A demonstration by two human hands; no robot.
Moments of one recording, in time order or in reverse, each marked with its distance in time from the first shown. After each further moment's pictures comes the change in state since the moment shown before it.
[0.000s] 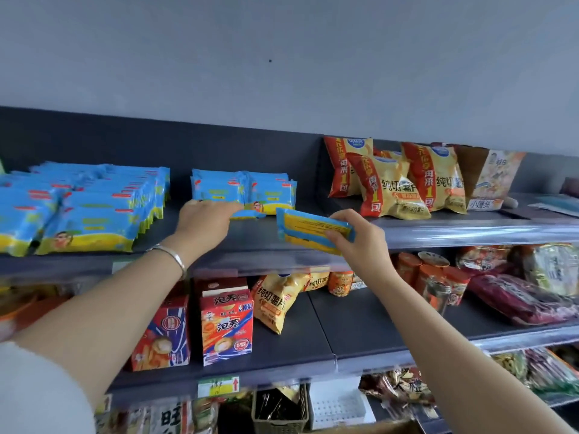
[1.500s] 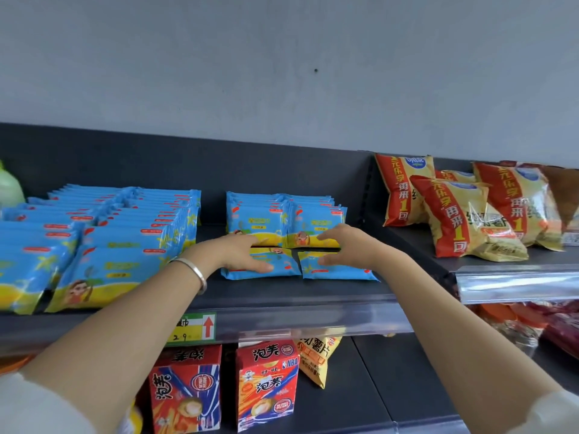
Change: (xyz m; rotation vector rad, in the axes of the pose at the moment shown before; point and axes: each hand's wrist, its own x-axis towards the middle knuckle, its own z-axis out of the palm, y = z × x) left_hand 0.072 -0.074 0.041 -0.315 -0.715 -0.009; right_hand 0.151 0.004 0.121 -0.397 -0.675 -0.001
